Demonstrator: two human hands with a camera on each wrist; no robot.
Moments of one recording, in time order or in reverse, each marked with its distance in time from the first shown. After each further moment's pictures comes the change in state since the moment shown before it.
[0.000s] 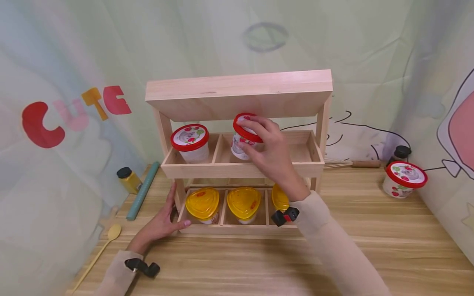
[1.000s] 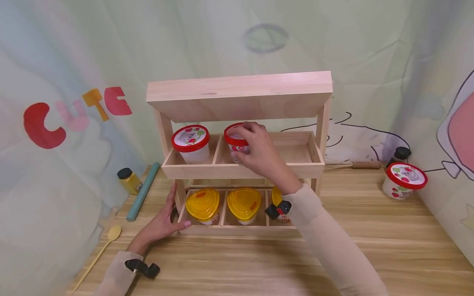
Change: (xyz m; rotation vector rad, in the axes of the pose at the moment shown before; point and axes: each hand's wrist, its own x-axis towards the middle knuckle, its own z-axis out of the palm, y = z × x) left_hand -0.001 0.003 -0.002 0.000 0.006 0.014; right_hand 0.018 -0.008 0.012 -0.099 -0.338 0.153
